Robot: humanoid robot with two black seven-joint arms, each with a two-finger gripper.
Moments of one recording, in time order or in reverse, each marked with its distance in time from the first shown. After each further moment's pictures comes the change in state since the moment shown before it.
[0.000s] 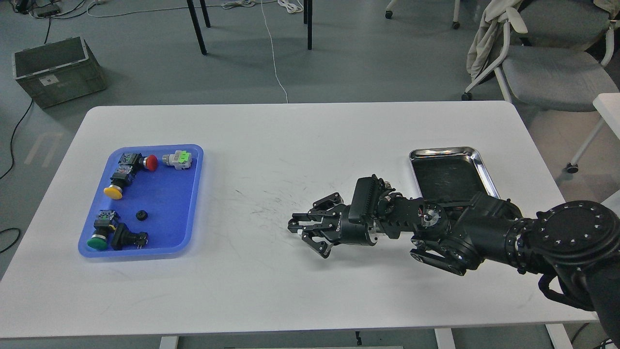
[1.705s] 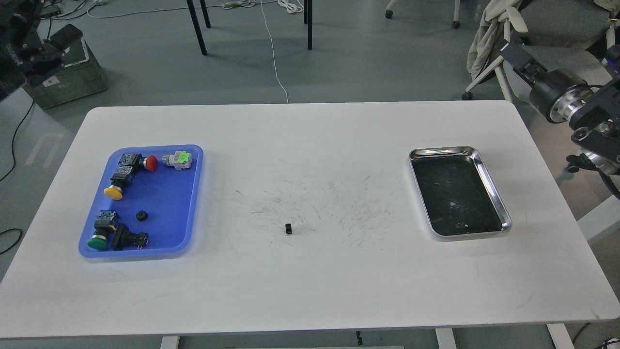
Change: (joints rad) left arm 0.022 0.177 0.184 -0.535 0.167 0.000 0.000; right arm 0.109 -0.652 0.226 0.014 1.193 0.368 -0.043
